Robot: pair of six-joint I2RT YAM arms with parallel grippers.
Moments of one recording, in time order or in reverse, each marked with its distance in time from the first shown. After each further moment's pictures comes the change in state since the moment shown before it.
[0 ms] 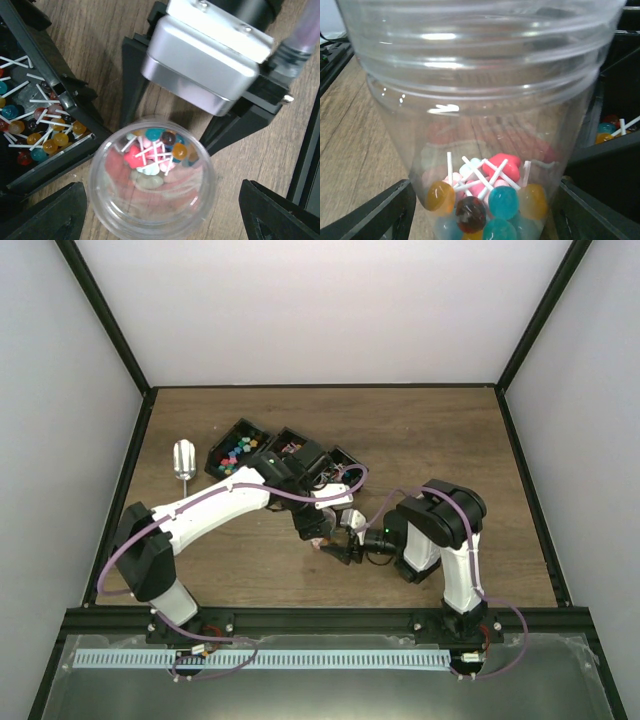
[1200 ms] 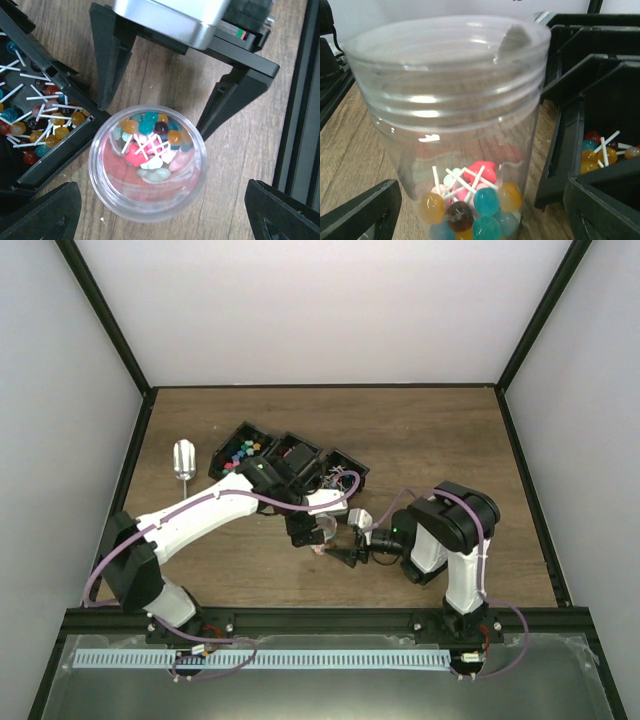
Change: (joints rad) left arm 0.003 -0.097 -0.070 0.003 0.051 0.068; right arm -0.042 -0.092 -0.057 -0.002 -0.059 0.000
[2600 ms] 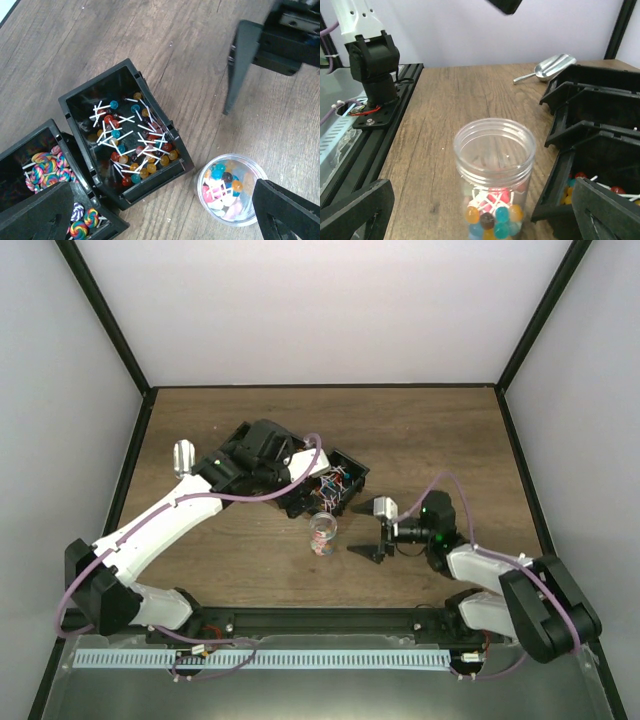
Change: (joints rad) left arm 0.124 -0.166 -0.010 0.214 -0.016 -0.081; right arm -0.230 -0.721 0.051 -0.850 -0.372 -0.132
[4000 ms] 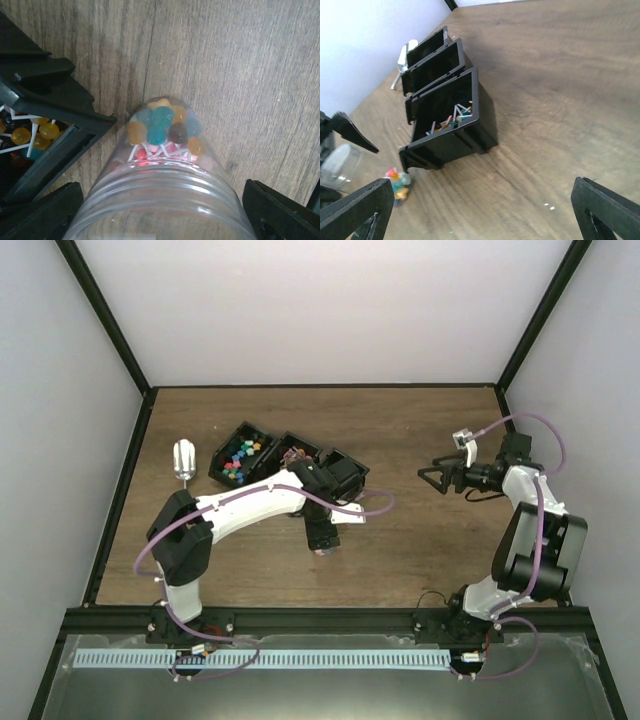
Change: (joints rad) left arm -0.238 0.463 0.208 -0.350 -0.225 0.058; right arm -0.713 0.328 0.720 -1.346 -0.088 -0.356
